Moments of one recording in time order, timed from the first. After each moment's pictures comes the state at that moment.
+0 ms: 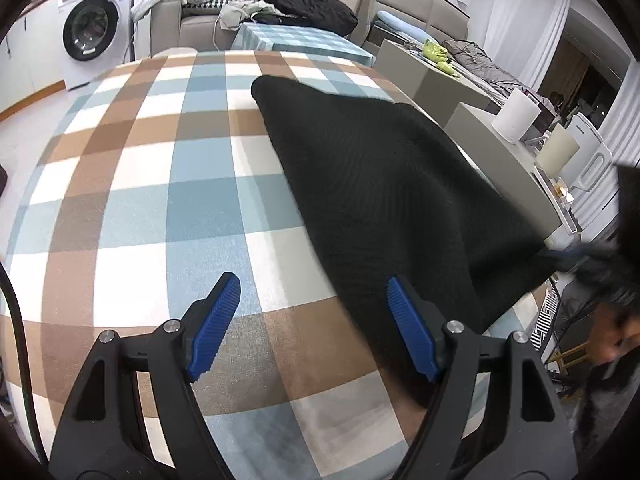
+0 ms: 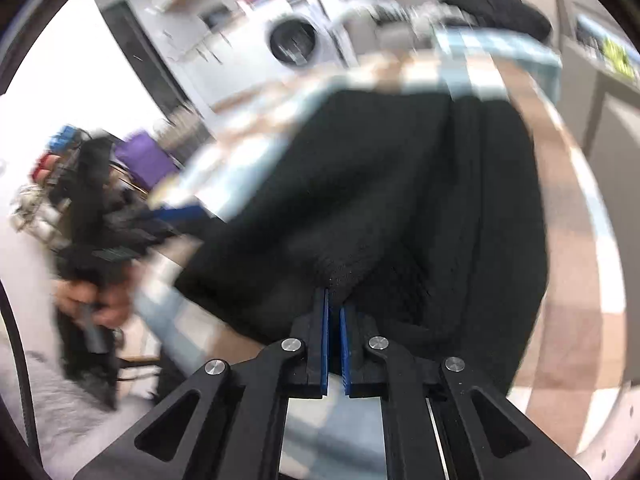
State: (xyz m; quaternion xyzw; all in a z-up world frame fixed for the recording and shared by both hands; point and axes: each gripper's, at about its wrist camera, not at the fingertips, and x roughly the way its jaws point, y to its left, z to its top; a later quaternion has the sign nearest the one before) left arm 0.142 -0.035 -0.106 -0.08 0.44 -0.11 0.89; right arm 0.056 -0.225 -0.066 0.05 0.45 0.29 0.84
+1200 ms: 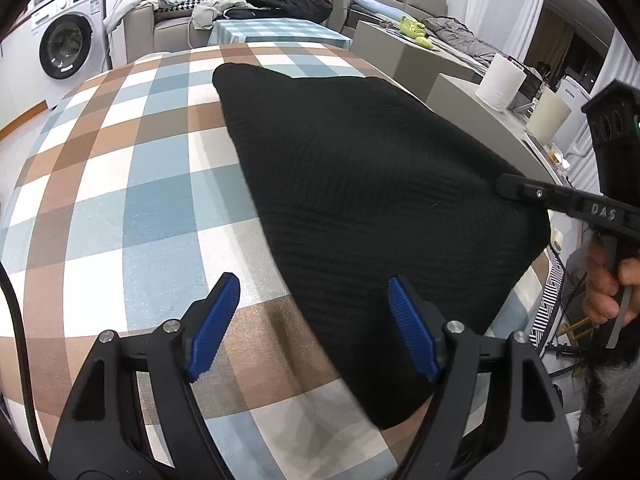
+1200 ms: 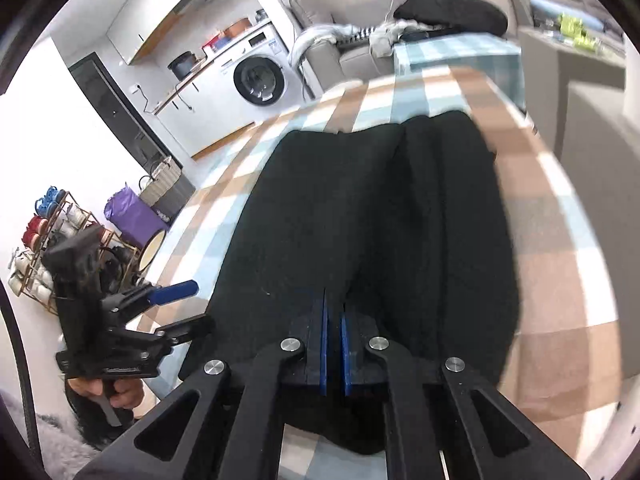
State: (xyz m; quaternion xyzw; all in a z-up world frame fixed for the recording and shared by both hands) left arm 0.145 -0.072 -0.117 -0.04 0.45 -0.14 0.88; right arm 0.099 -0.241 -0.084 0.09 0.46 0.21 0.86
